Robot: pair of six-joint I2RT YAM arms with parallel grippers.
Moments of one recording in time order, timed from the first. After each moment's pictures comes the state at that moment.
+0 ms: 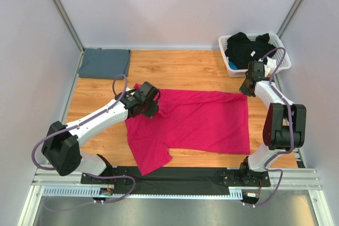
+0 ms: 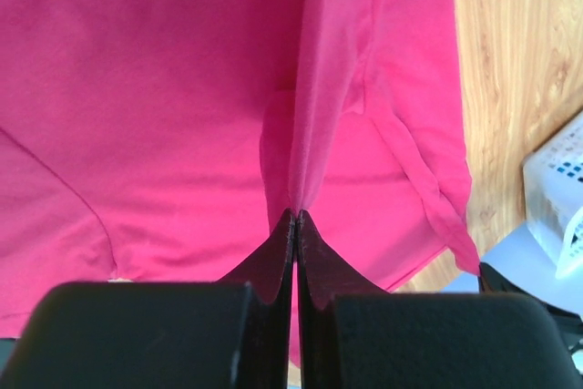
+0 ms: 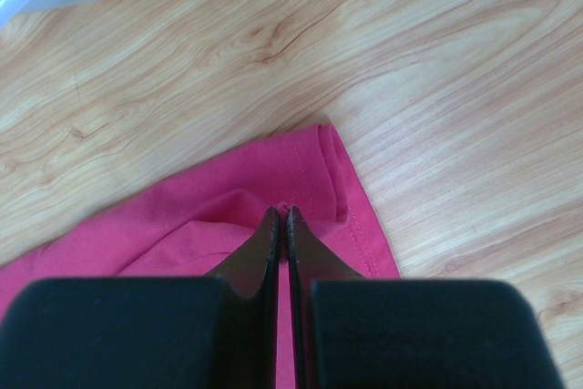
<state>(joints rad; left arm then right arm) -0.73 1.40 1.05 -0.72 -0.27 -1.75 -0.07 1.67 1.13 -0.41 0.21 0.46</state>
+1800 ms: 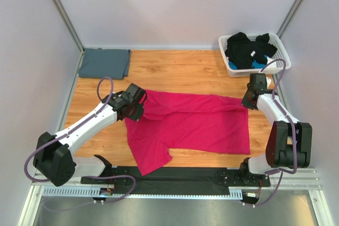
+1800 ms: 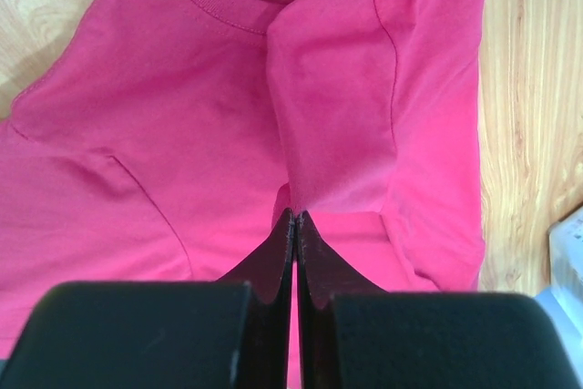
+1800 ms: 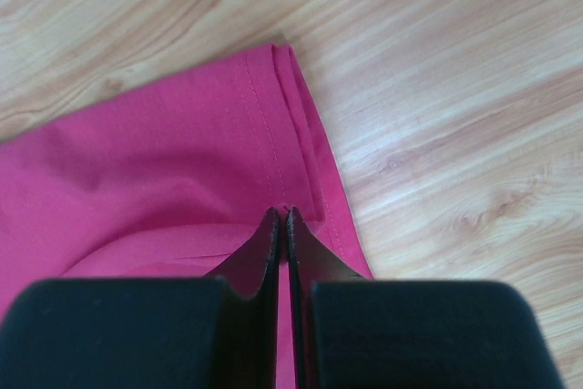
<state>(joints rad) -0.60 1.27 0.97 -0.85 -0.31 -1.70 -0.07 1.45 0.93 -0.48 0.20 0.39</state>
